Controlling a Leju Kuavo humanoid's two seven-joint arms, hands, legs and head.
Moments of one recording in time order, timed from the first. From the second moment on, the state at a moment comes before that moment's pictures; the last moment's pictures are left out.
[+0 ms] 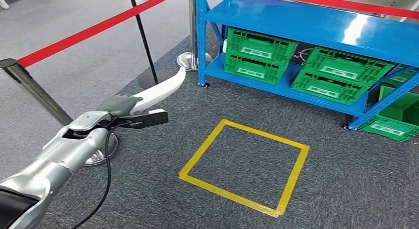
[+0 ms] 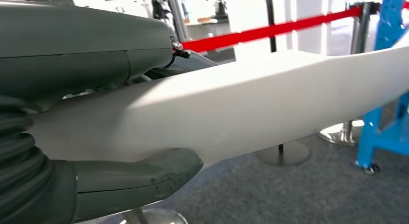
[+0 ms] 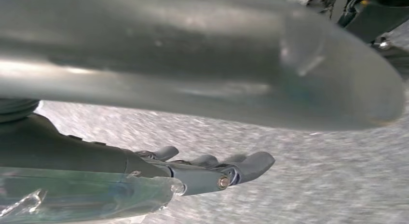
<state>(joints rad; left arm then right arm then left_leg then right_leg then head) -0.72 0.07 -0.42 -0.82 -0.92 -0.02 0.00 -0.03 0.07 -1.14 -0.25 1.21 -0.01 -0.01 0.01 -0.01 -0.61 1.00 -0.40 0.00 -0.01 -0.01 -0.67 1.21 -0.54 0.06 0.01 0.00</state>
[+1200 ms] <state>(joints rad) -0.64 0.14 -0.40 -0.82 -0.90 -0.03 -0.01 -0.03 0.09 -1.14 -0.25 1.29 -0.01 0.02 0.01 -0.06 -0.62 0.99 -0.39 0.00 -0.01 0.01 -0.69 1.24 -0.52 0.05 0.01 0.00</state>
